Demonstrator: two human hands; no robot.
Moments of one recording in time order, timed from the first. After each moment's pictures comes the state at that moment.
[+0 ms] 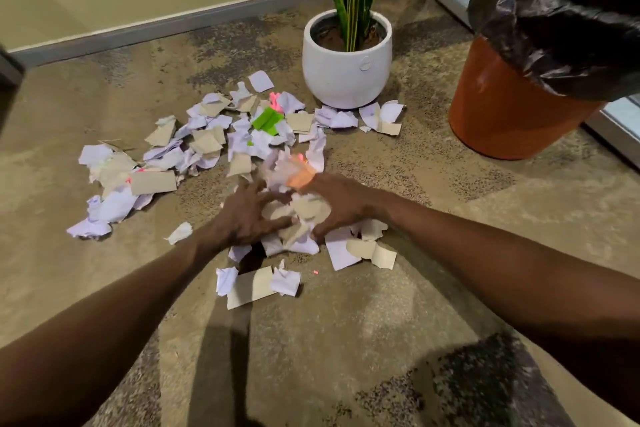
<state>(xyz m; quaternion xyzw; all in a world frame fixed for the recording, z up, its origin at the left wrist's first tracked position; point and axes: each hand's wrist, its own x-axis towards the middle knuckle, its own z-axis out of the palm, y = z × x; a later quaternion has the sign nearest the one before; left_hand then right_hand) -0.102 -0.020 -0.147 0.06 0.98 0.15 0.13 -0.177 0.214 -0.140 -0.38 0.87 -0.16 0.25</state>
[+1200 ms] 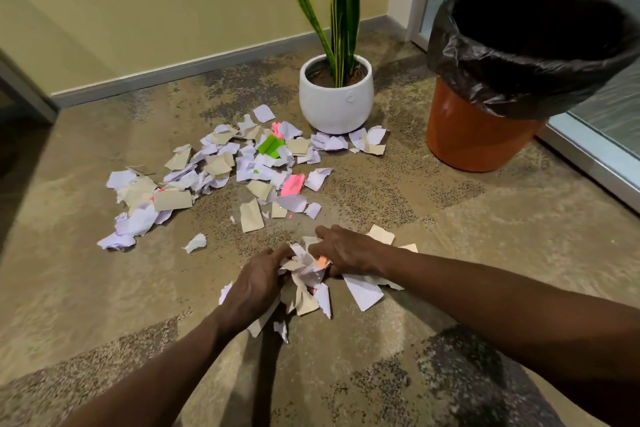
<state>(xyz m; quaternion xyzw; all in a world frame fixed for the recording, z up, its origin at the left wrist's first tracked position) 0.015 0.044 -0.121 0.03 0.97 0.23 0.05 -0.087 0.237 -0.135 -0.46 0.87 -0.08 0.17</state>
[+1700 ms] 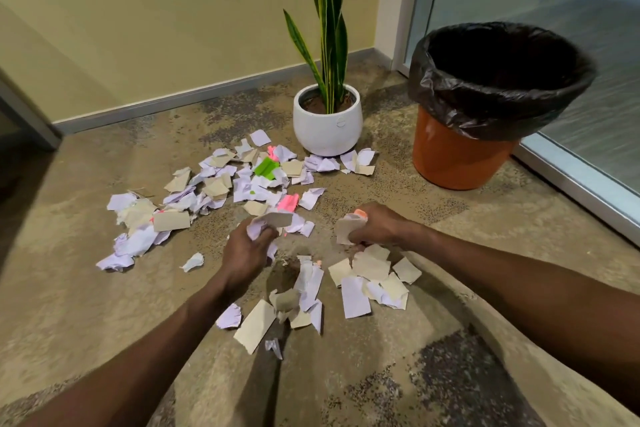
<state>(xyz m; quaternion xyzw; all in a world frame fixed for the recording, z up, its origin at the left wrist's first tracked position) -0.021 0.049 -0.056 -0.20 0.80 0.56 0.00 -0.112 0.293 -0.056 -0.08 0.88 -0.39 0.26</state>
